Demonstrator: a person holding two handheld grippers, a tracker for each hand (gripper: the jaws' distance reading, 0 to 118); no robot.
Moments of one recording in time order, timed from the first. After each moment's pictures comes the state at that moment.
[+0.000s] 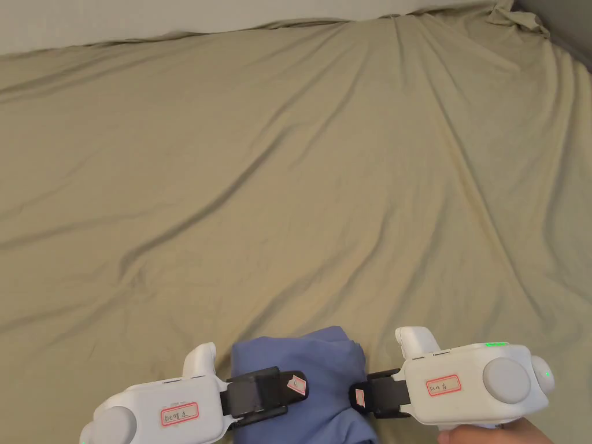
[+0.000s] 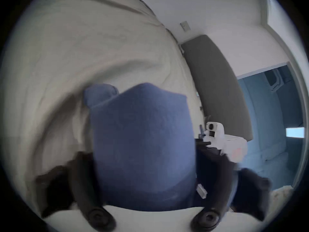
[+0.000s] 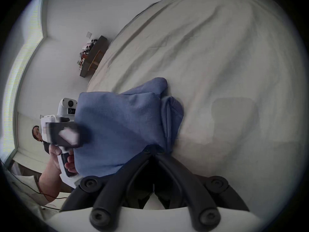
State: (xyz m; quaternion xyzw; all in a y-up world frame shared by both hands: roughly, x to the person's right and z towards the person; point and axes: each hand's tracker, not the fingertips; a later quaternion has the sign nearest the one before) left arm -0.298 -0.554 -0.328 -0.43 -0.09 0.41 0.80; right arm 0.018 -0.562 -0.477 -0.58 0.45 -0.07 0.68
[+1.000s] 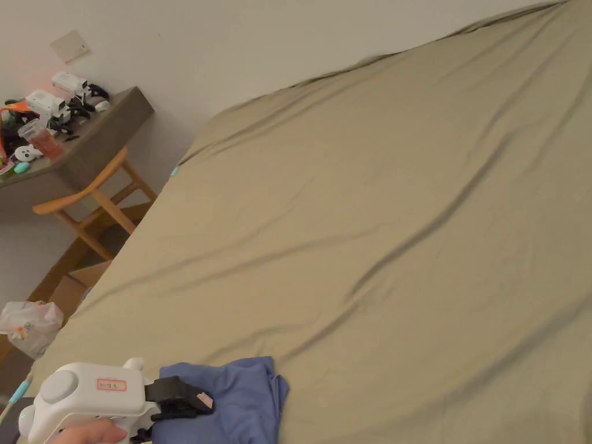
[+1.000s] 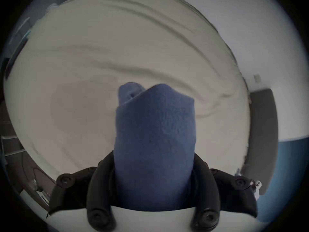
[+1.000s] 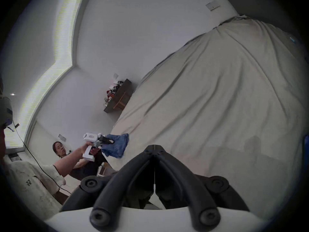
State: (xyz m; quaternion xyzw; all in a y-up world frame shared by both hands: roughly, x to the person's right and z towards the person) left arm -0.640 -0.457 -0.145 -0.49 0.25 0.43 0.72; right arm 0.105 -0.439 -0.428 -0.42 0.48 -0.20 0.75
